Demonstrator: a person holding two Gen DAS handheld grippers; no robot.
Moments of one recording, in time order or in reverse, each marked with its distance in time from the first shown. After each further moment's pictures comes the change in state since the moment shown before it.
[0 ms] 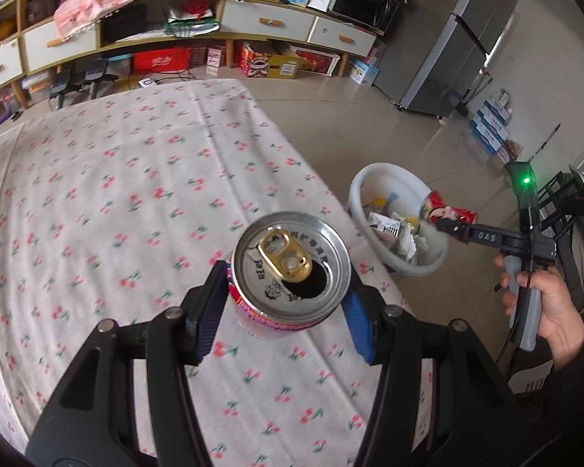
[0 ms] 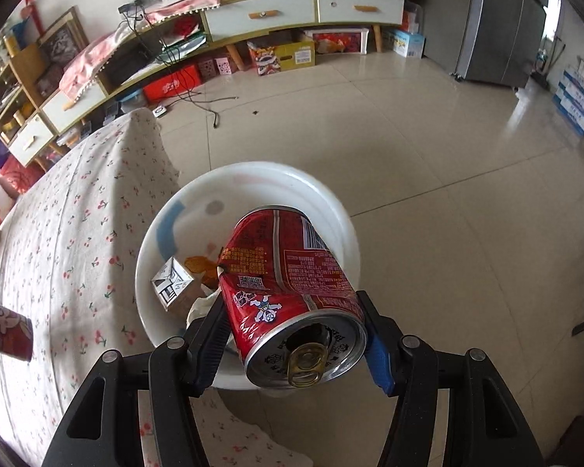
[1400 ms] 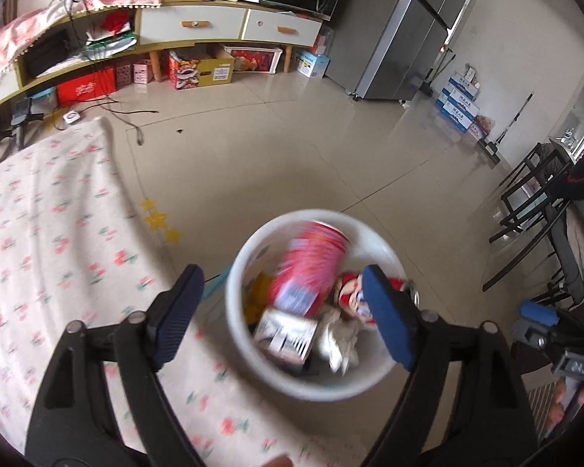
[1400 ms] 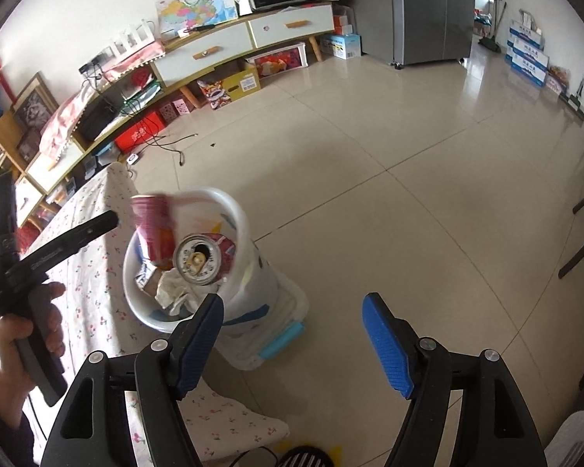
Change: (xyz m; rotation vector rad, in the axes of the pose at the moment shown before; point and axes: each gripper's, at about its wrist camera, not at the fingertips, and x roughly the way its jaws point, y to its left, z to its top) left arm 0.082 -0.109 0.067 0.128 0.010 -0.094; right arm -0.108 -0.082 -0.049 0.172 -0.109 -0.049
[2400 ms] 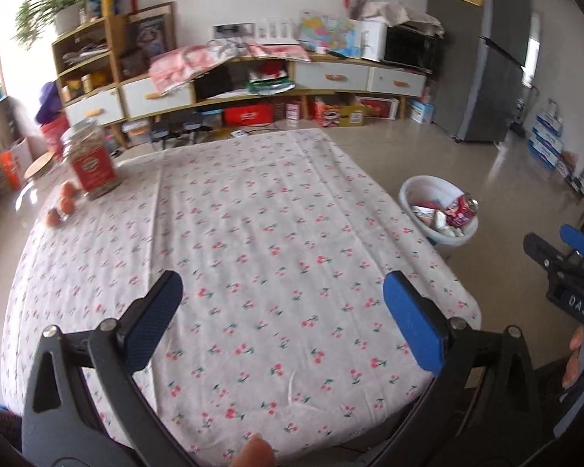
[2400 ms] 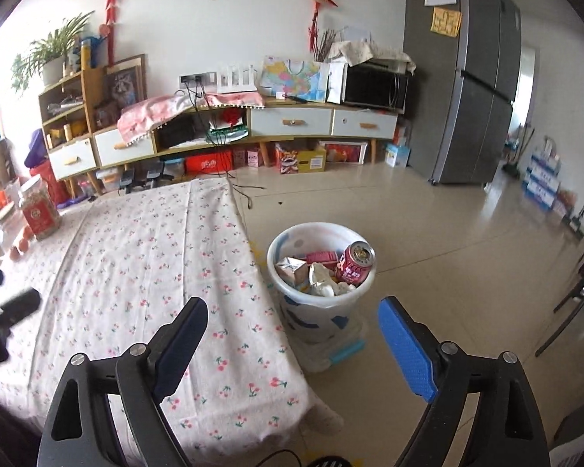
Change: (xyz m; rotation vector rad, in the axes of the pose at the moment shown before) left arm -0.241 0.071 -0.173 -0.122 -0.203 0.458; right arm -0.118 0.188 -0.143 -0.305 -0.348 -0.049
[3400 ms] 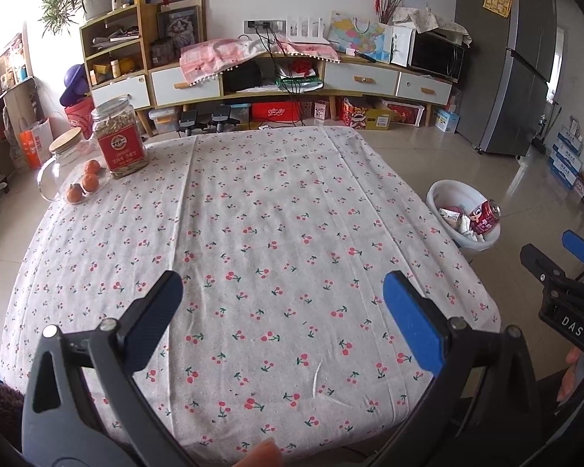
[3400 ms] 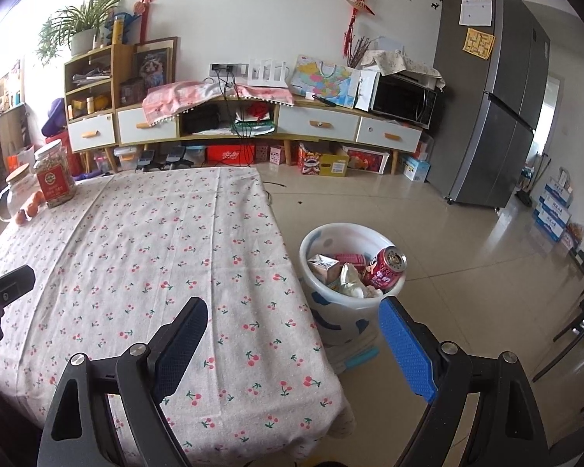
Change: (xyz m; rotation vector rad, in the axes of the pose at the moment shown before) left arm -0.003 0.022 -0.021 -0.055 -0.006 0.050; right arm 0.006 0.038 -0.008 -0.098 -0.014 0.042
